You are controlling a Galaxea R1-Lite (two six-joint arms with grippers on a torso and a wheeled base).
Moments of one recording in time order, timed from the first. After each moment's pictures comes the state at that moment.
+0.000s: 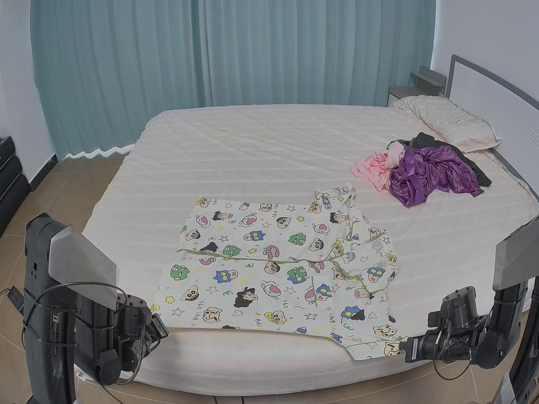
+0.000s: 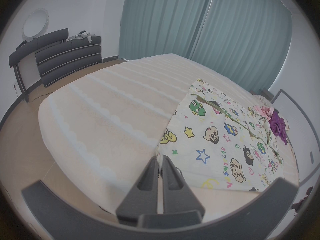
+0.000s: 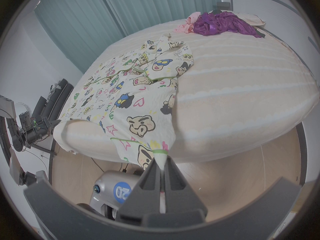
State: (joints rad) left arm -0.27 2.42 -0.14 -1.55 0.39 -0.66; right arm 0.30 2.16 -0.02 -1.23 0.05 0.33
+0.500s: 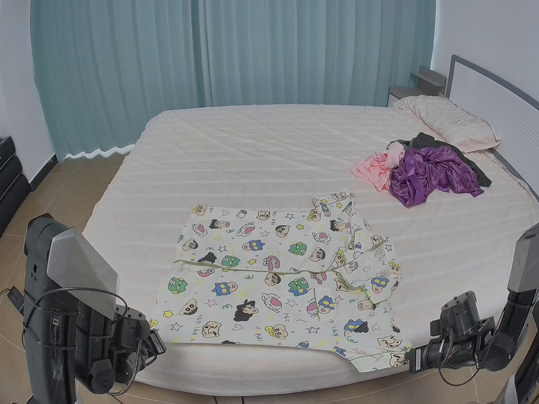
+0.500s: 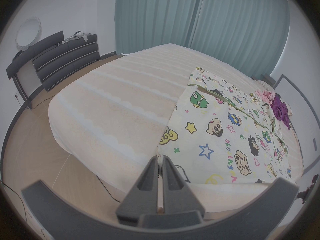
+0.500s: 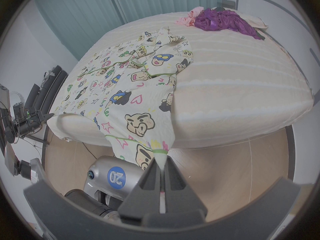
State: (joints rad) left arm -0.31 2.41 -0.02 -1.55 0.38 -0.64; right arm 0.37 2.02 -0.02 -0.98 -0.03 0.32
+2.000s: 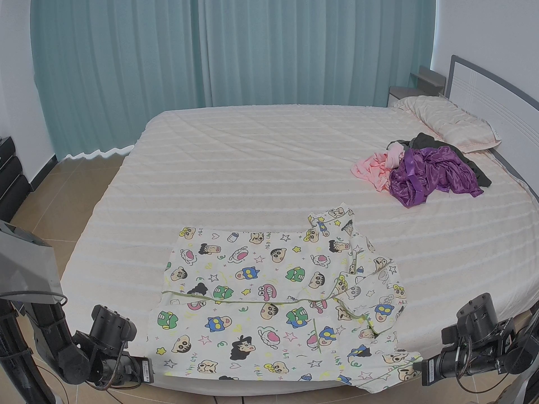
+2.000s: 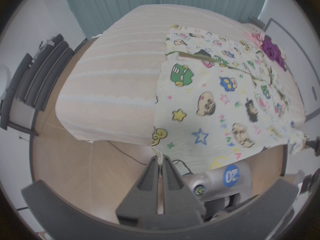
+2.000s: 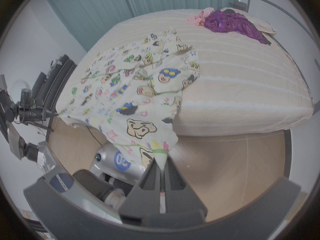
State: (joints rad) left arm -0.29 2.01 -0.06 -0.78 0.17 -0.39; right arm 0.46 1.70 -0.02 -0.64 -0.02 0.33
